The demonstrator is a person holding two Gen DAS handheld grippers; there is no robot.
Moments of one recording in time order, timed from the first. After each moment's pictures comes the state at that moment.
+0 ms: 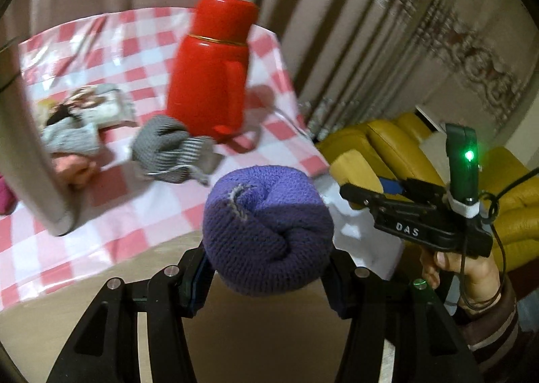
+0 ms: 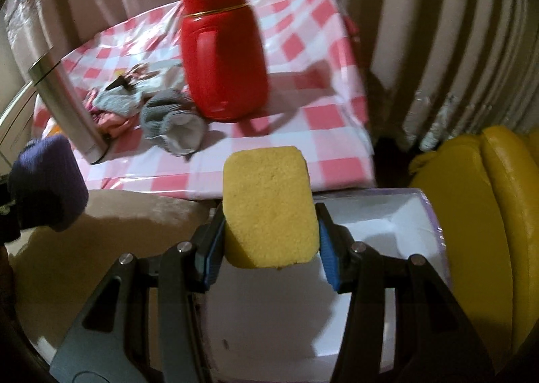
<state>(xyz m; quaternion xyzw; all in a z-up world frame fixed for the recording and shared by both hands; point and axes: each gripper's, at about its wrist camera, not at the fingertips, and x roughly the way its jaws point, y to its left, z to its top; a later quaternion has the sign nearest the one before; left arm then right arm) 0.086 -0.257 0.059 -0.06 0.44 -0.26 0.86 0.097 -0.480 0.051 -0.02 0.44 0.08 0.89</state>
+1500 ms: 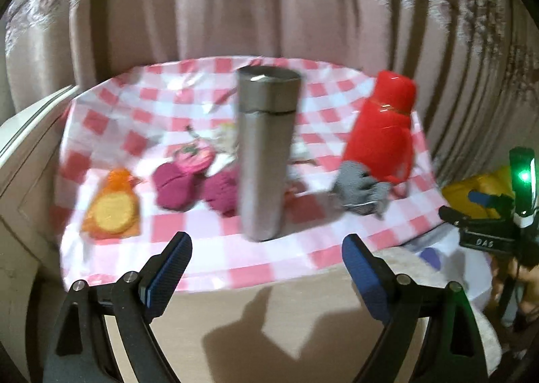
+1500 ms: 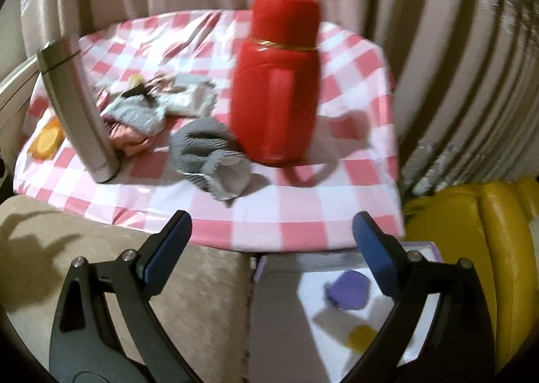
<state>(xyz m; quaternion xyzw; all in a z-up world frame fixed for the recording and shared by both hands) 0.046 -0.080 0.080 -0.04 0.36 0.00 0.93 0.124 -0.357 0.057 -0.11 0.40 0.11 0.91</state>
